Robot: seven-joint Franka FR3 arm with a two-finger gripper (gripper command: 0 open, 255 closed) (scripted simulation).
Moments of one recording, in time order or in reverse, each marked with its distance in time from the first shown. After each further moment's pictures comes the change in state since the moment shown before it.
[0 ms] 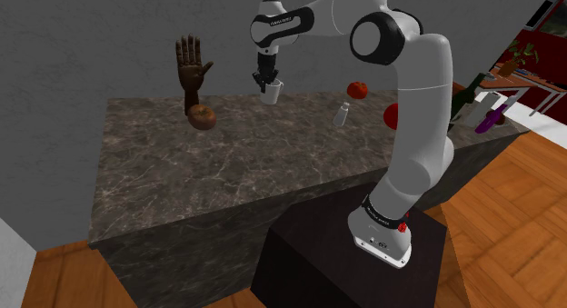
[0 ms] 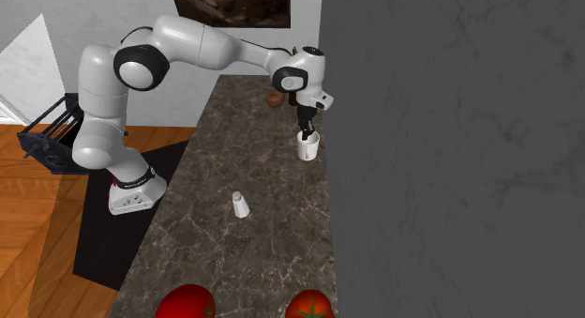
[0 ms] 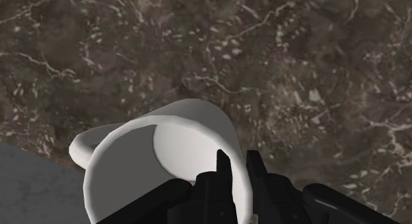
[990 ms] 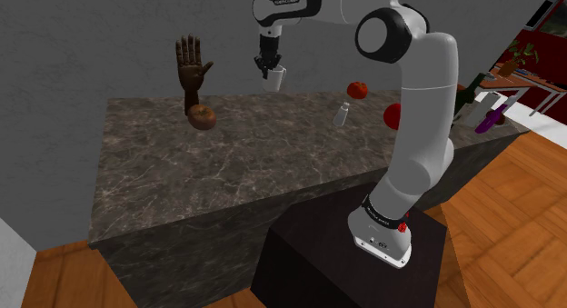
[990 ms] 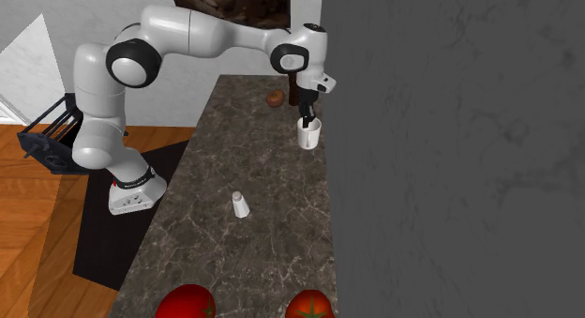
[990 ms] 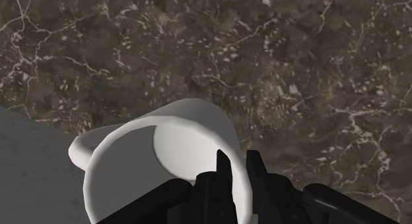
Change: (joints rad) arm 0.001 -0.045 -0.001 0.103 -0.001 -0.148 -0.005
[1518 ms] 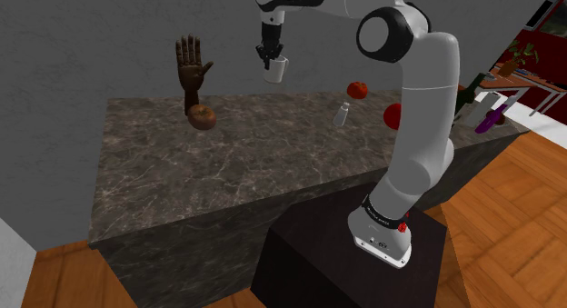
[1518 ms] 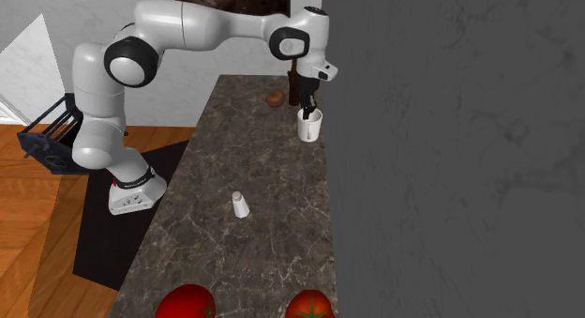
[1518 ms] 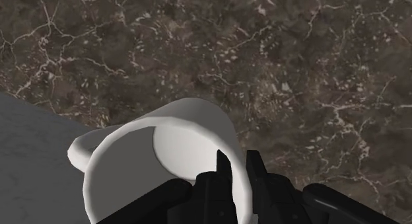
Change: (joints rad) arm -0.002 -0.010 -0.001 0.095 0.000 -0.105 -0.006
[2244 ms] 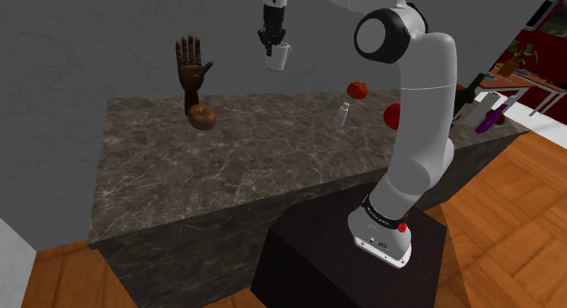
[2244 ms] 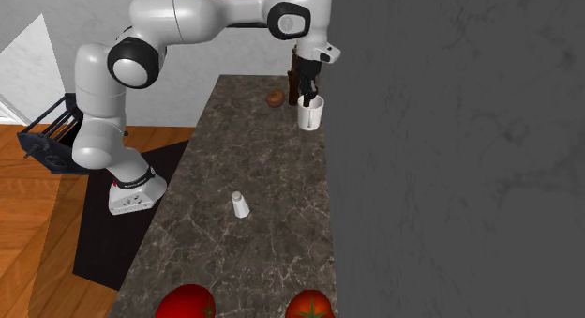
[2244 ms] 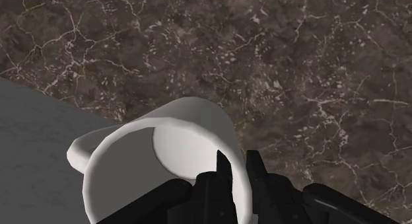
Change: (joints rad) arm -0.002 0.019 0.000 0.176 0.002 -0.157 -0.006
